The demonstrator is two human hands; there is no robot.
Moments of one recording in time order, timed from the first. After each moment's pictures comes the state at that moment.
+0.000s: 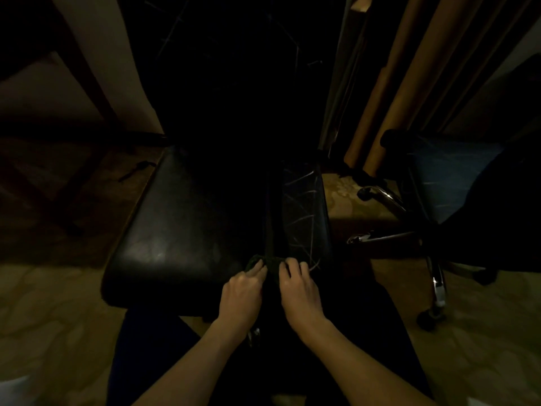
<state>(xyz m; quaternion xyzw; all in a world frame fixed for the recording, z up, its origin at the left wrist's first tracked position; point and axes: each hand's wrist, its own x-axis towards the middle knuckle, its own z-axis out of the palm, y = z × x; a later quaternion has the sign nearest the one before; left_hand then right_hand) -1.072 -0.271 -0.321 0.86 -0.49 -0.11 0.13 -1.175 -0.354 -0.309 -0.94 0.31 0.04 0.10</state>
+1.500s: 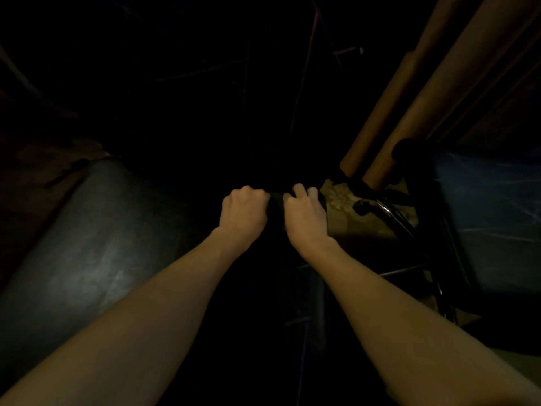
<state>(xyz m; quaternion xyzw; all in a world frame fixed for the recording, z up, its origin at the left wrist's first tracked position) -0.892 -0.568 -0.329 0.85 -0.52 0.03 0.10 -0.995 -0.638 -0.316 -0.93 0.37 0.00 0.03</state>
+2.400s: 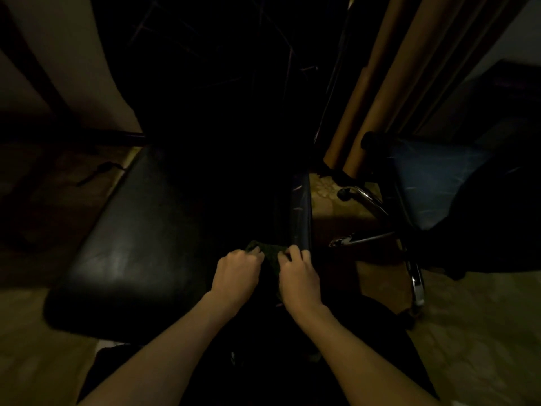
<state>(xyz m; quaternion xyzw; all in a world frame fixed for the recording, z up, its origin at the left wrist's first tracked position) -1.020 -0.348 -0.315 0.80 -0.59 -0.01 0.08 -1.144 -0.418 -0.305 -0.91 0.39 0.02 0.11</state>
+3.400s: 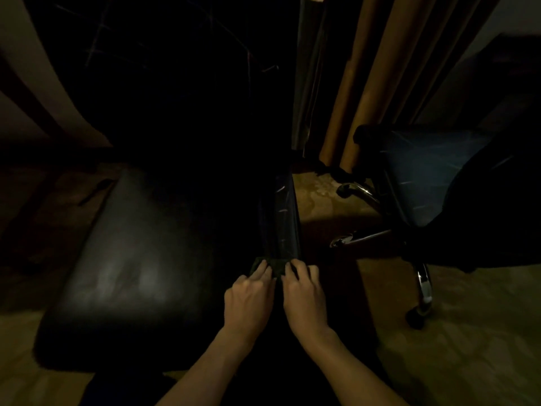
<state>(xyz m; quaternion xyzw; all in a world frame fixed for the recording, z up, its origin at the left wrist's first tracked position) -1.080 -0.365 -0.334 0.83 -0.53 0.00 0.18 -1.180 -0.433 -0.335 -0.89 0.44 -0.06 0.10</state>
